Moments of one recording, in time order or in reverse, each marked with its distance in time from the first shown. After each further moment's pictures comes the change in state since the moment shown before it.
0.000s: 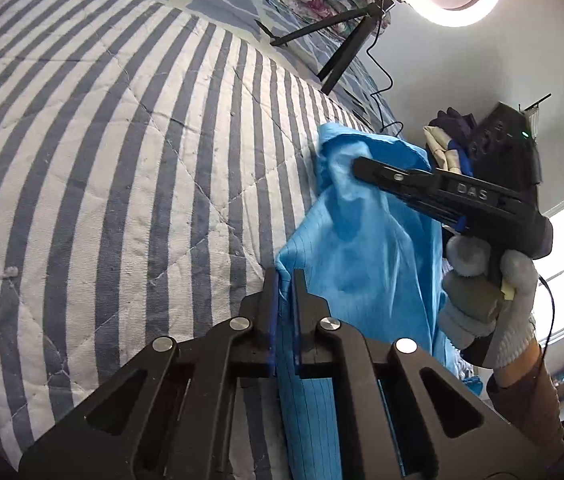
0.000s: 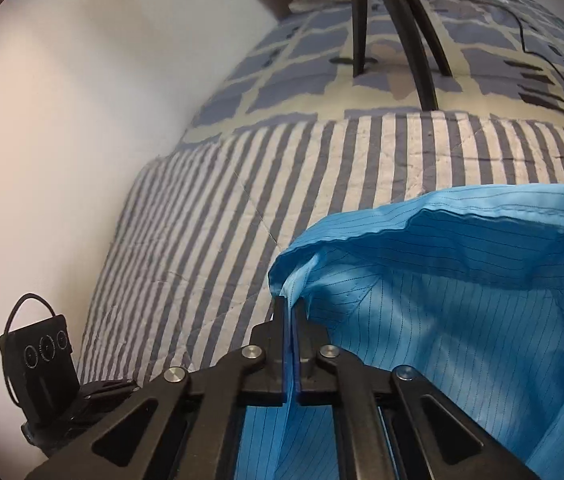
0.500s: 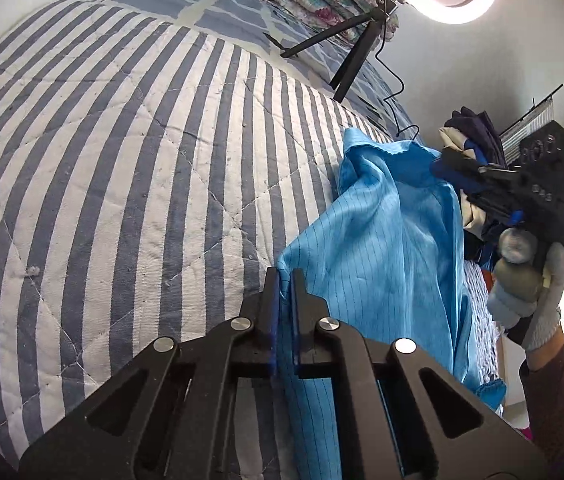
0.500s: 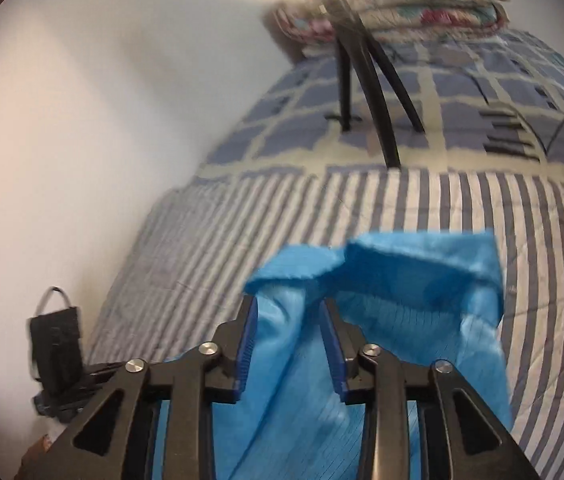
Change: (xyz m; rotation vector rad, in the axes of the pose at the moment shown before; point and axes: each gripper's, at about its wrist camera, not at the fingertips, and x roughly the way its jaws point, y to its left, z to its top) left arm 0.003 -0.008 -0.004 0.030 -0.045 0.084; right arm -0.067 -0.026 0.006 -0.069 -0.117 0.047
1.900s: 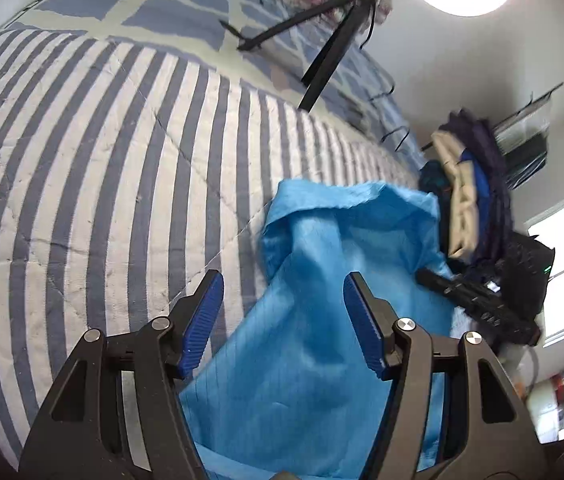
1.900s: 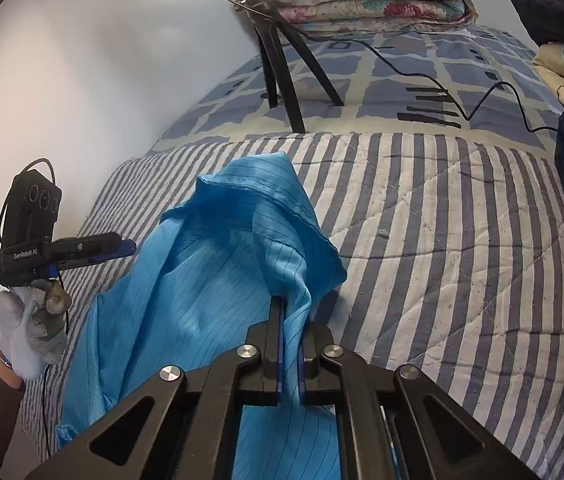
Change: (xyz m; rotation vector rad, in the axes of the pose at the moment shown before) left arm 0.067 -0.038 0.076 0.022 0.113 -0.034; right arm -0.013 -0.082 -0.042 -0.022 0.106 -0.130
